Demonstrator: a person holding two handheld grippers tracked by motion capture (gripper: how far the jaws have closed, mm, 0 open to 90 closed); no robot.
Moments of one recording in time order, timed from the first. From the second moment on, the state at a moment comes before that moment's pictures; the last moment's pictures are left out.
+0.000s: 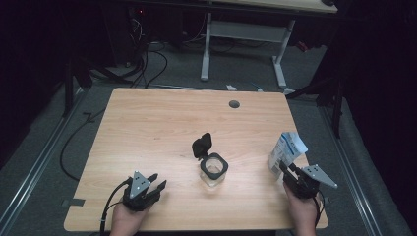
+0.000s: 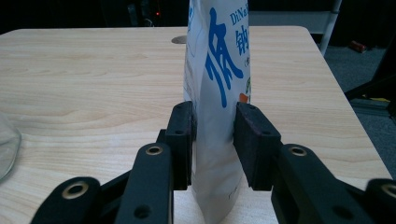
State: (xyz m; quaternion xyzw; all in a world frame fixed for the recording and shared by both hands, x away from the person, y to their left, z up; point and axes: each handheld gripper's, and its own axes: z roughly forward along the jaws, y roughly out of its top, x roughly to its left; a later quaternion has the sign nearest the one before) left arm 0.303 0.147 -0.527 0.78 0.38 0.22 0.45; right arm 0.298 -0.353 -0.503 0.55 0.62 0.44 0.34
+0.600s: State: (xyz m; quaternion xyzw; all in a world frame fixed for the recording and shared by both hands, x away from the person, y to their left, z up) left arm 0.302 0.149 -0.528 0.78 0.38 0.22 0.45; right arm 0.299 -0.351 -0.501 0.54 0.62 0.44 0.35
